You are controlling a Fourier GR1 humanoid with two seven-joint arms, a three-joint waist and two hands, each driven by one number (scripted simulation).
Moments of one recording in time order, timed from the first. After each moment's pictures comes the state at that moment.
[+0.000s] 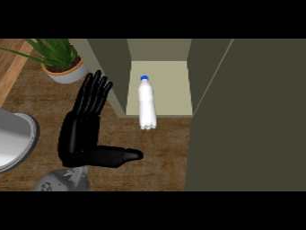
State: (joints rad) left arm -0.16 0.11 -0.34 -1.68 0.33 0.32 -0.25; right arm 0.59 -0.11 0.41 -2.15 -0.19 0.12 -0.20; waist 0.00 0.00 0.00
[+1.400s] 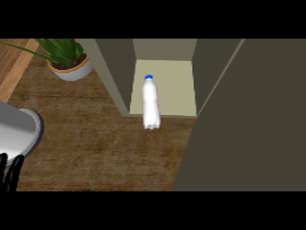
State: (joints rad) left arm 0.57 0.34 -0.25 -2.29 0.51 0.09 -0.36; right arm 0.56 -0.35 0.58 -2.33 0.13 0.23 -0.03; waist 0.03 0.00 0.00
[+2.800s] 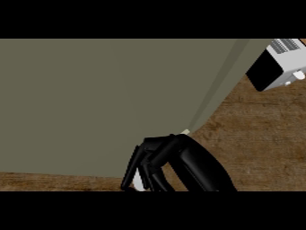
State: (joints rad) left arm 0.87 0.45 0.19 -2.25 0.89 -0.35 -0.45; right arm -0.27 -0.01 0.57 -1.98 -0.23 -0.09 0.42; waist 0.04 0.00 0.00
